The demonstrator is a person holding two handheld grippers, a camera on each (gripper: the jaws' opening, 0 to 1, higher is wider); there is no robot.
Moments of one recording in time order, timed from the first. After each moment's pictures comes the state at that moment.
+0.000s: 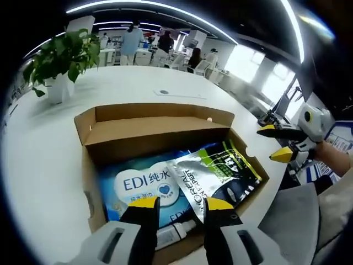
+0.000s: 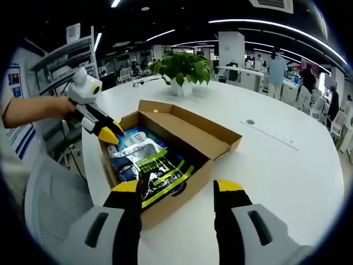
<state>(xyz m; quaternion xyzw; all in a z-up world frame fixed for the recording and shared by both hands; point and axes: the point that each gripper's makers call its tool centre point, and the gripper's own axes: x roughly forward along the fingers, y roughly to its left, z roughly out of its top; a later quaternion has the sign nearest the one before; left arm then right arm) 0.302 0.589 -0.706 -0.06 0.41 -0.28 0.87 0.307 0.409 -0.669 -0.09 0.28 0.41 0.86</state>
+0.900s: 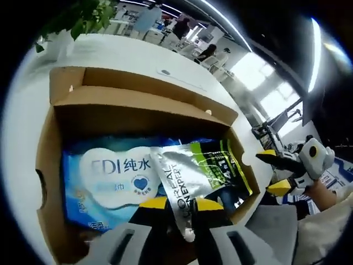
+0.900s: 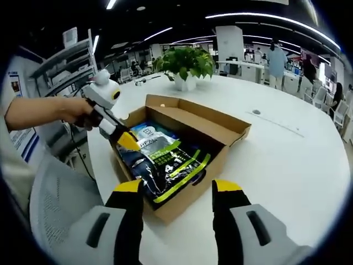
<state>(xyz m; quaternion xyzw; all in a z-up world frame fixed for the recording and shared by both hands) 0.297 0.558 -0.727 -0.18 0.47 -0.28 0.82 0.284 0.421 -0.681 -0.06 0.30 0.41 0.86</state>
